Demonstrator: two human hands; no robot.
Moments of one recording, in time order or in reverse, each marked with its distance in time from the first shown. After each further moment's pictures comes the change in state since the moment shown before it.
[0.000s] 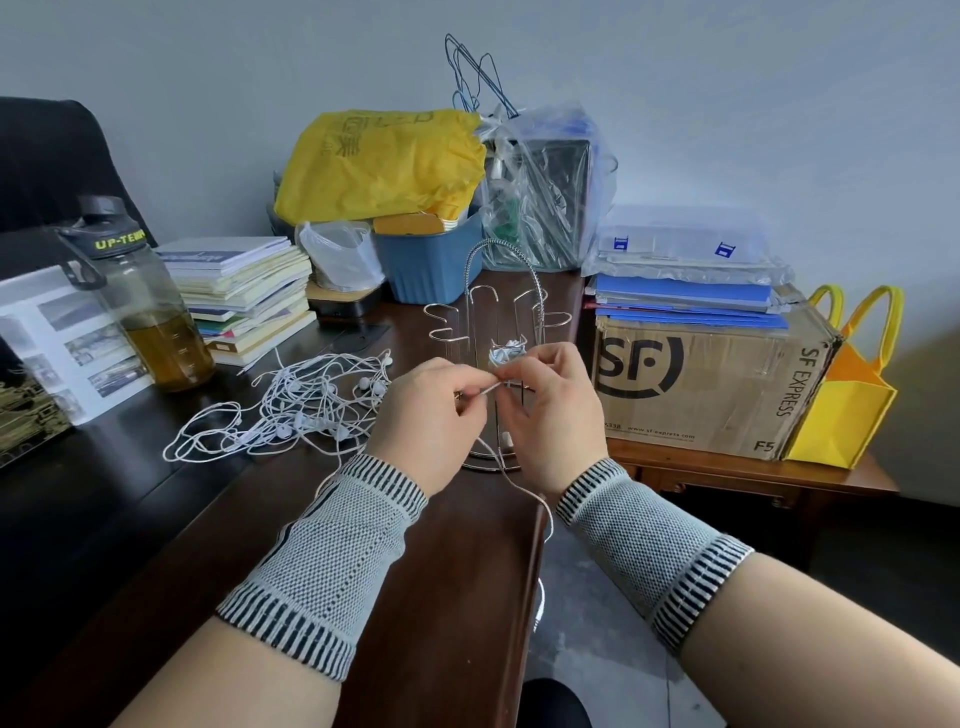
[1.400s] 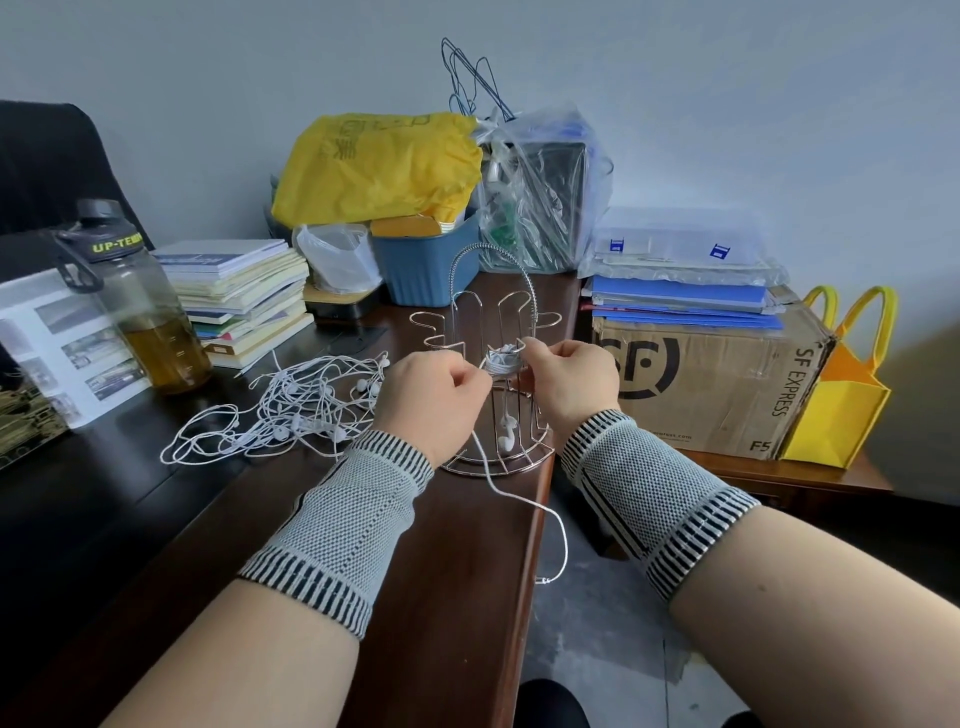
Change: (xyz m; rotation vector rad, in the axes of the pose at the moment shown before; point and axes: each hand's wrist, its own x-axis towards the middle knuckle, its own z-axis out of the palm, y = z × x) left_hand 0.016 0.011 -0.001 0.050 -0.031 -0.158; right_hand 0.040 -0.006 -0.010 0.325 -0.062 0.683
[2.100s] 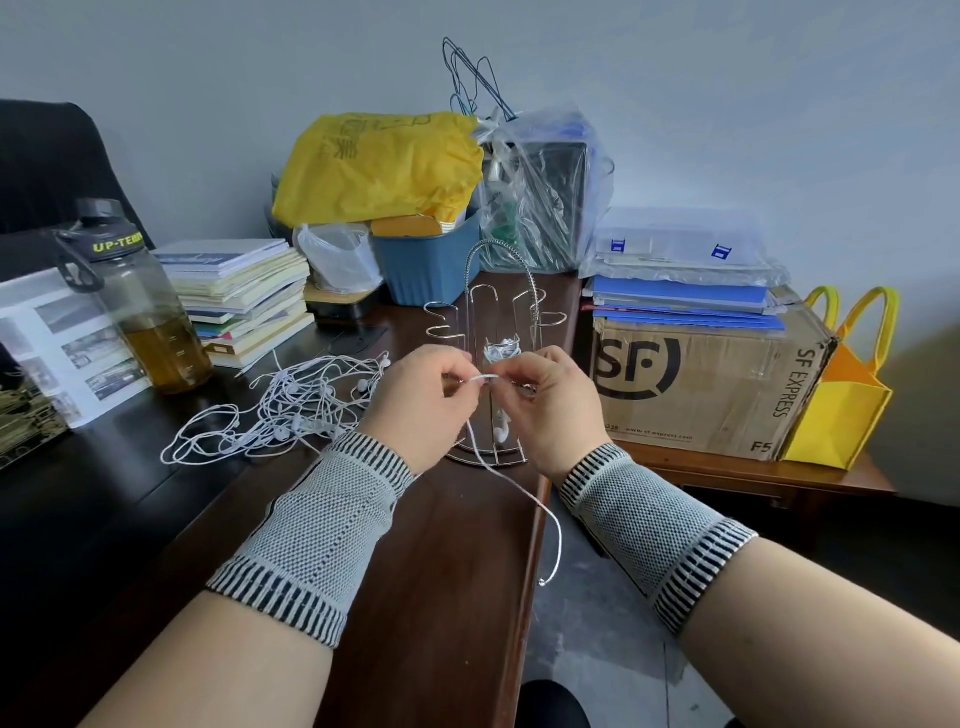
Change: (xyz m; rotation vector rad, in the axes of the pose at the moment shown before) left_hand 0.001 -0.014 -0.005 -0.113 -0.093 0.089; right_hand -0.016 0.023 0.000 -0.279 -0.129 -0.539
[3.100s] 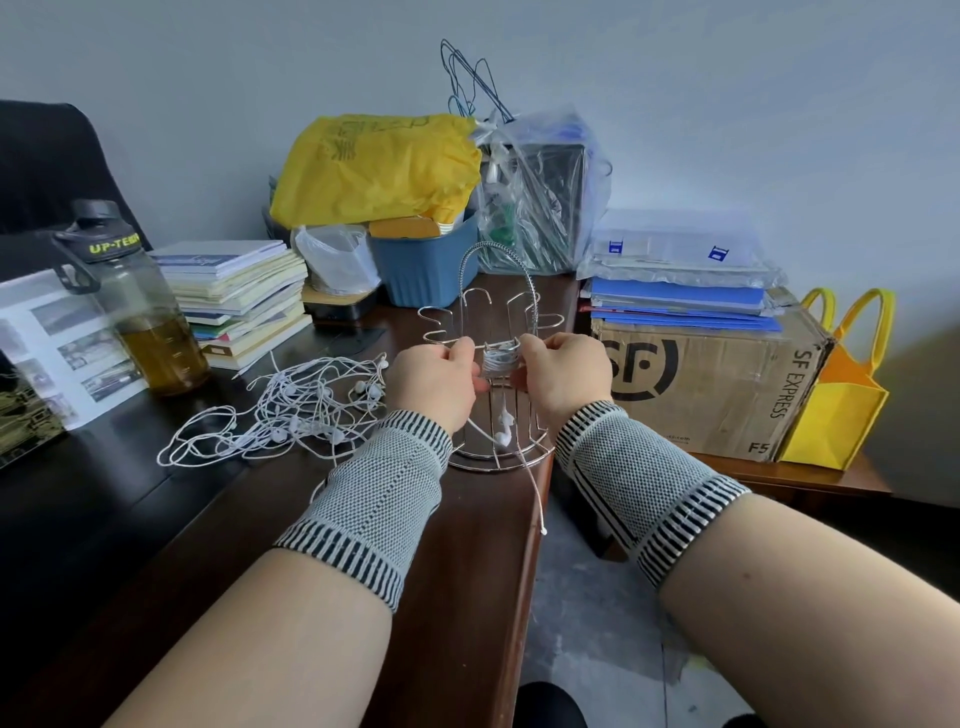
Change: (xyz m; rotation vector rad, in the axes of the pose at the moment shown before) left_hand 0.020 0.021 0.020 -0.382 0.199 -0.436; right_hand 0.035 -0.012 -0.006 0.098 0.078 0.480
